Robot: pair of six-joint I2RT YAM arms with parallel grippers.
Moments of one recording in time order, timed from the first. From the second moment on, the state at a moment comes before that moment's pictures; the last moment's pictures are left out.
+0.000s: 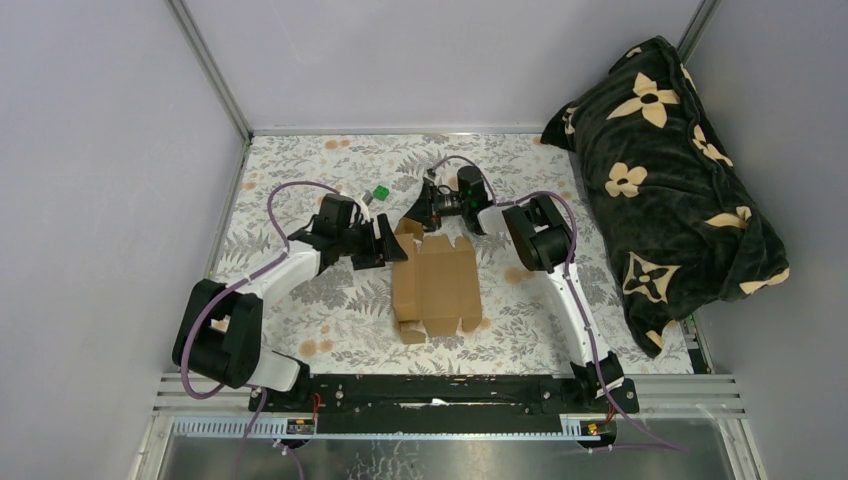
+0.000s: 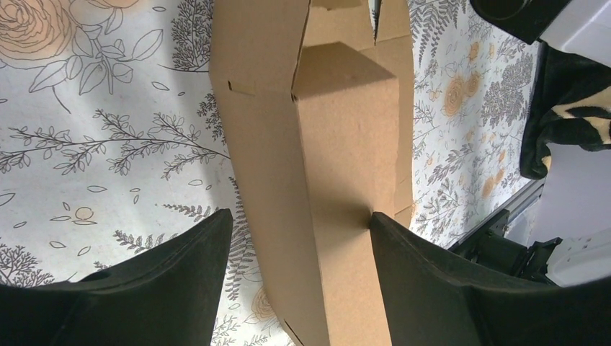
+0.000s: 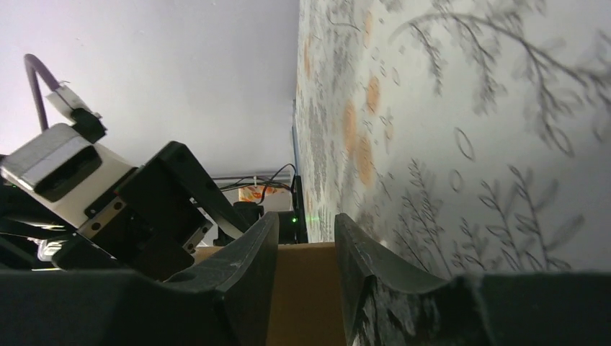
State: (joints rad) left arm -0.31 1.43 0.79 -0.20 0.47 -0.57; right arm 0.47 2.62 1.70 0.68 -1.17 1.25
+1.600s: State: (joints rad) left arm -0.30 1.34 0.79 -0.24 0.46 -0.57; right arm 0.46 2.49 1.46 0.88 -1.20 1.35
